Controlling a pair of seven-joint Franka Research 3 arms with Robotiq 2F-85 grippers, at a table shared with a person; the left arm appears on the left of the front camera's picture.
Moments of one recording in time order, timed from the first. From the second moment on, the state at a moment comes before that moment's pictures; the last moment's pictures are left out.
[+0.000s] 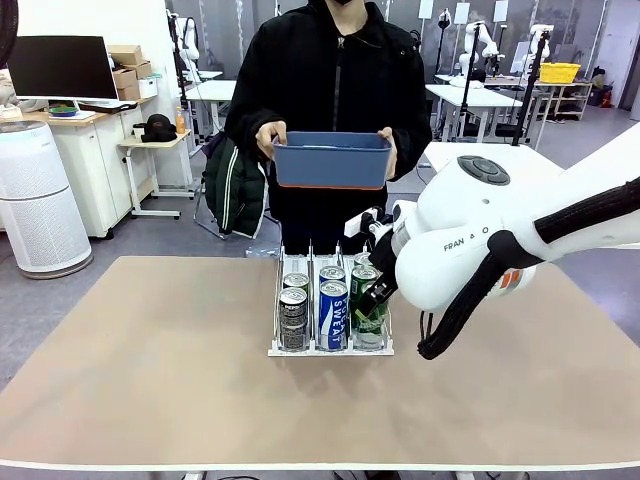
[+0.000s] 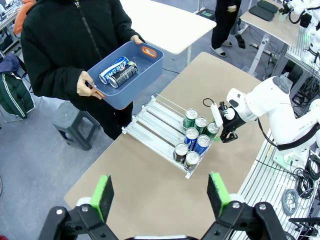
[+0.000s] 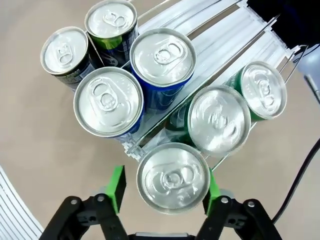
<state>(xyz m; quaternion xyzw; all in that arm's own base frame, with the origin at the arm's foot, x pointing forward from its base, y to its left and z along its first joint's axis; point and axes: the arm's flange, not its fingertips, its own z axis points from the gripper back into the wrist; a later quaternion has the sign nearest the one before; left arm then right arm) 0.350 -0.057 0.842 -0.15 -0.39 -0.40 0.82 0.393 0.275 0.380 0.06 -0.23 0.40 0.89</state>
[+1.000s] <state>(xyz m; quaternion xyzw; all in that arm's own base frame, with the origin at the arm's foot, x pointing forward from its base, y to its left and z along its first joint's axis) 0.350 -0.057 0.842 -0.15 -0.39 -0.40 0.82 0.396 0.266 0.428 0.06 -0.21 0.39 0.90</state>
